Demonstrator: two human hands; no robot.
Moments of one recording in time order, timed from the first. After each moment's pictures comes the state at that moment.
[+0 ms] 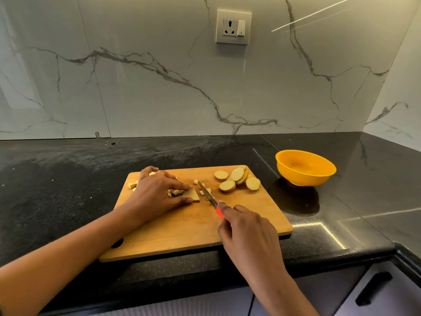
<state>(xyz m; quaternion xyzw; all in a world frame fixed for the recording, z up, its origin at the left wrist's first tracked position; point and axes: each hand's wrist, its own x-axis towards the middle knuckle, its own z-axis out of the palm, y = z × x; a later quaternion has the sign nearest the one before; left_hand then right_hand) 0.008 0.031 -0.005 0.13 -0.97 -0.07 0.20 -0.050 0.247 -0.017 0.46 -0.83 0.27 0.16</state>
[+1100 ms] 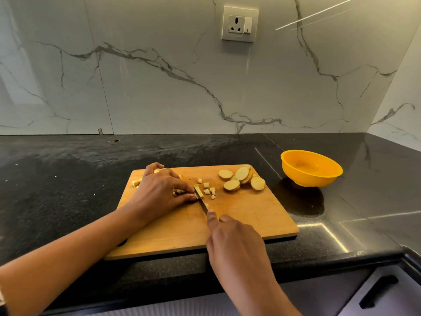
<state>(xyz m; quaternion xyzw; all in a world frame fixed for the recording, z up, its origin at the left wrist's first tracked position) 0.011 0.031 -0.009 0.09 -0.96 -0.06 0.26 -0.025 0.235 -0.017 0.50 -0.84 0.18 0.11</state>
